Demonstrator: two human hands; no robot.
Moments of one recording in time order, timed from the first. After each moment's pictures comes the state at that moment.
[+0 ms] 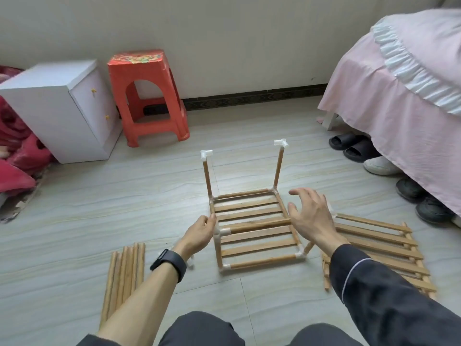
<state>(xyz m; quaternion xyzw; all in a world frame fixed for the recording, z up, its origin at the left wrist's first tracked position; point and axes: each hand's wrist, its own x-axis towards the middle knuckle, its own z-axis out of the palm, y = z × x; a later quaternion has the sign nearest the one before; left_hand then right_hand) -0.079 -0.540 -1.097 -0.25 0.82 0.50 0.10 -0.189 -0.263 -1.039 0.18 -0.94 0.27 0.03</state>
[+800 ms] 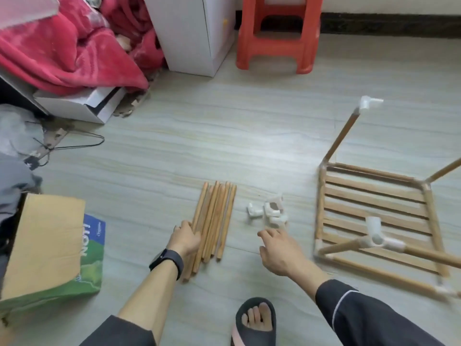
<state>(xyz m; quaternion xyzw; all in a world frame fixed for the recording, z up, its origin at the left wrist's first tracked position) 0.125 -0.742 -1.255 -0.58 0.71 0.36 0.18 -0.056 -0.542 -1.245 0.48 -0.82 0.01 -0.32</state>
